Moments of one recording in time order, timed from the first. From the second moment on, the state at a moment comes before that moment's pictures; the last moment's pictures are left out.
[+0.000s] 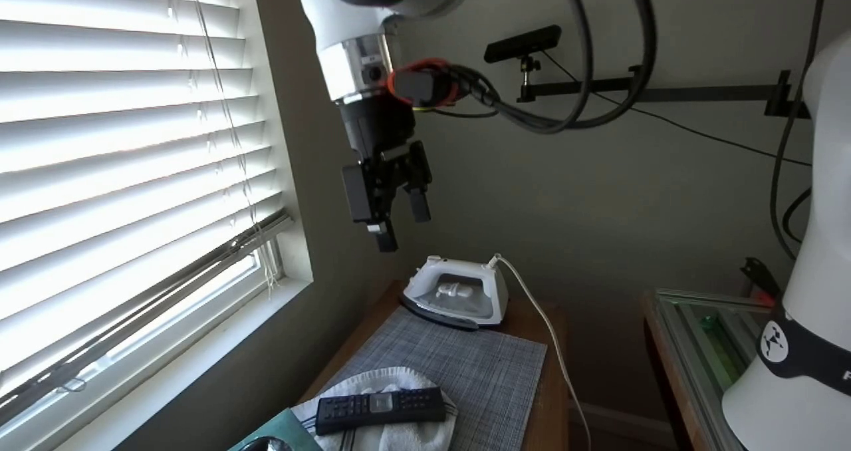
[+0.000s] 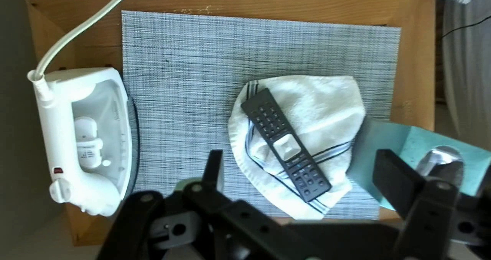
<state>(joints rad) -0.04 -0.11 -0.02 -2.42 0.00 2.13 0.06</state>
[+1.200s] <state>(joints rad) -0.03 0.25 -0.03 -2.48 -0.03 2.73 0.09</state>
